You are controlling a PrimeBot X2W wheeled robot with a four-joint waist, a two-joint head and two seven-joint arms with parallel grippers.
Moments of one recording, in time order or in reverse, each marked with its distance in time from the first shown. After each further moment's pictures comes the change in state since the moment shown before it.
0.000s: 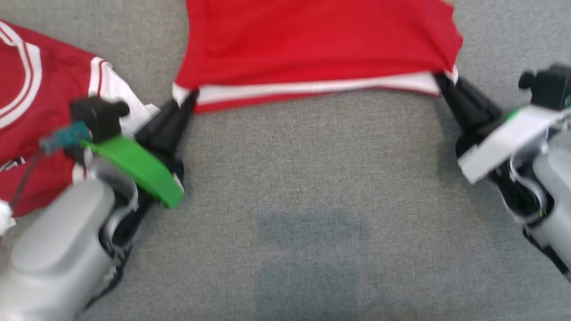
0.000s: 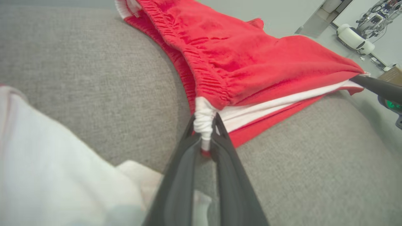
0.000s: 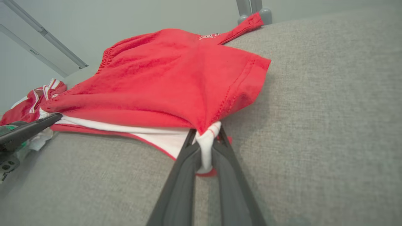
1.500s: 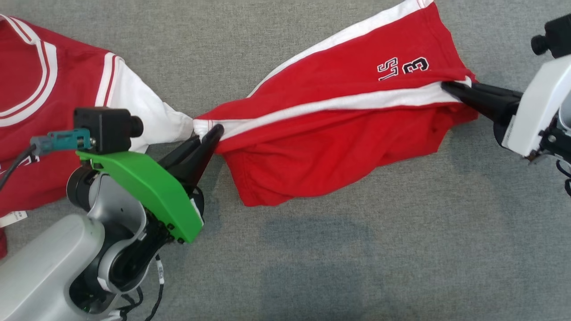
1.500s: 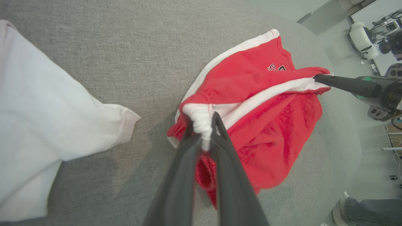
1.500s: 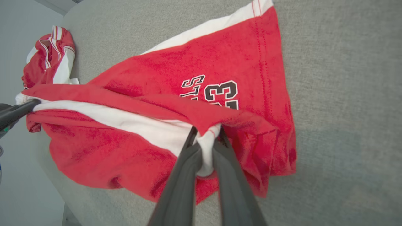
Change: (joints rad) left arm 0.159 0.175 0.047 -0.689 -0.238 0.464 0.411; right arm 0.086 0.008 -0.393 -0.278 0.068 -0.001 0.922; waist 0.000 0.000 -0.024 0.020
